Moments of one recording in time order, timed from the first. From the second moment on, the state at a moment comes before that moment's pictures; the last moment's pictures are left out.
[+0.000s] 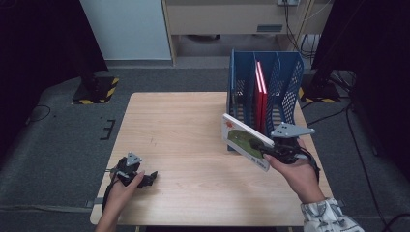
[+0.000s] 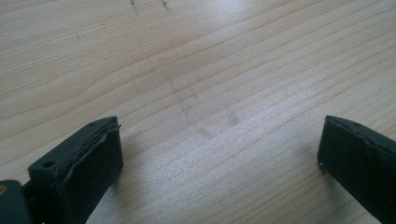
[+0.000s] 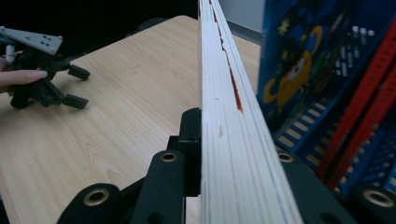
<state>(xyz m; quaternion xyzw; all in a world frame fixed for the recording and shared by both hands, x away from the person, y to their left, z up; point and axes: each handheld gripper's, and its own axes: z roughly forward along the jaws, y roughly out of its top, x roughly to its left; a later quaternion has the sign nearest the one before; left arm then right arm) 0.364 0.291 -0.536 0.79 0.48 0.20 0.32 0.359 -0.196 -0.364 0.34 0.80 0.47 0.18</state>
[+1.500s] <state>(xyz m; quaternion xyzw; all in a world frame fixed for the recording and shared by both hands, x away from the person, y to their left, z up) 0.364 0.290 -0.536 0.79 0.48 0.20 0.32 0.359 -0.281 -0.360 0.46 0.73 0.43 0.26</state>
